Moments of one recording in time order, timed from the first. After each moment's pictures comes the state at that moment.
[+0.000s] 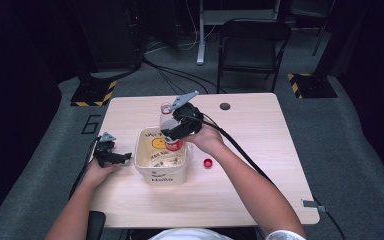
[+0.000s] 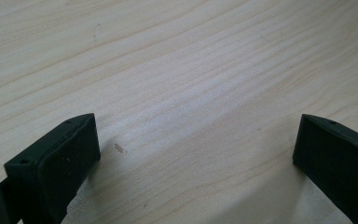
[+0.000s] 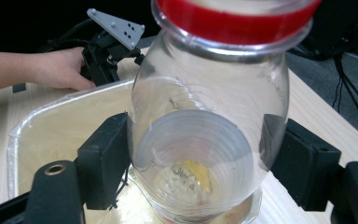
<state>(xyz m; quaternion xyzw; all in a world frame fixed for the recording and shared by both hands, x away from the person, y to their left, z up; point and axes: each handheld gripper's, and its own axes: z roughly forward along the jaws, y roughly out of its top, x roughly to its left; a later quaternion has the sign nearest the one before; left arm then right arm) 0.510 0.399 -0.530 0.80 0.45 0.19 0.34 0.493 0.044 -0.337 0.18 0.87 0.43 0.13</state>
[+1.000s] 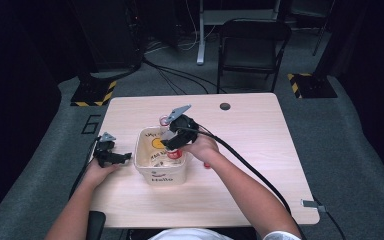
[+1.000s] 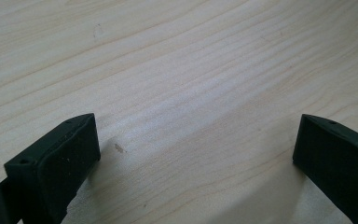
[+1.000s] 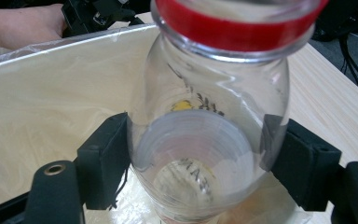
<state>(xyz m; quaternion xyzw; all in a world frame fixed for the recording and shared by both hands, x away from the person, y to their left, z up) 0.510 0.399 -0.530 0.80 0.45 0.19 0.34 0.495 0.060 -0.384 0.19 0.89 0.40 0.13</state>
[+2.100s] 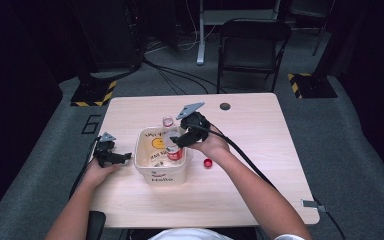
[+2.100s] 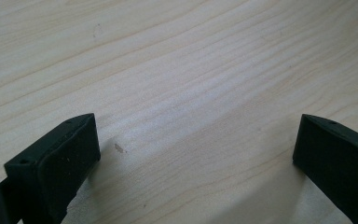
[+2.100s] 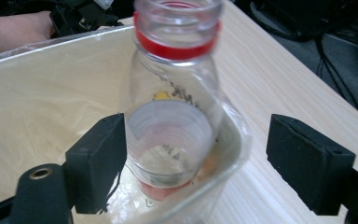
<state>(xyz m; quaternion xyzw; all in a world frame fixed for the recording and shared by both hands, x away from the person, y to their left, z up) 0.510 0.399 -0.530 0.80 0.45 0.19 0.34 0.488 0.028 -0.367 0.21 0.88 0.40 0.16</state>
